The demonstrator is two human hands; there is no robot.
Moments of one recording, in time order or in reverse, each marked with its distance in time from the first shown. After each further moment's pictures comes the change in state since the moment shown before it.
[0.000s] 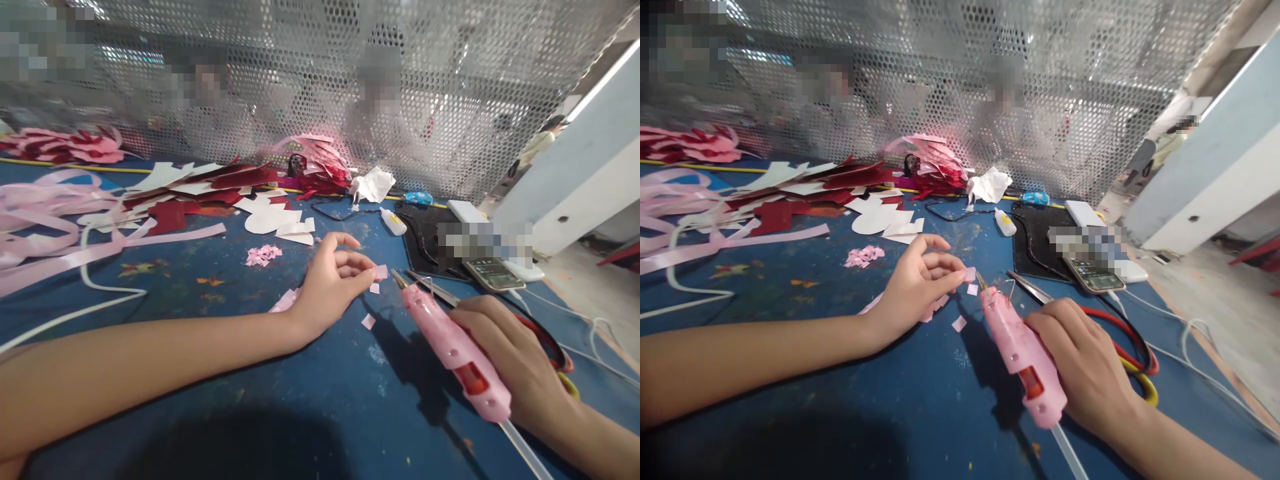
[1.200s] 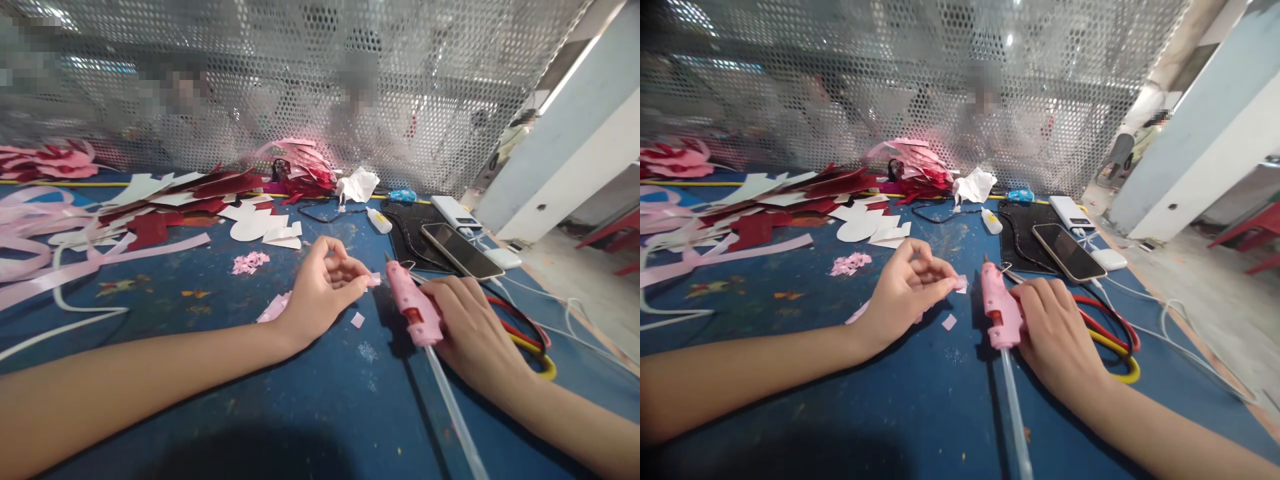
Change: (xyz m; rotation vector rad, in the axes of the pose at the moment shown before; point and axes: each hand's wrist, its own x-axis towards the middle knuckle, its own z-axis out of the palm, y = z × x) left_hand -0.004 0.004 0.002 -0.006 -0.094 0.065; right_hand 0.006 -0.003 0.015 -0.062 -0.138 0.278
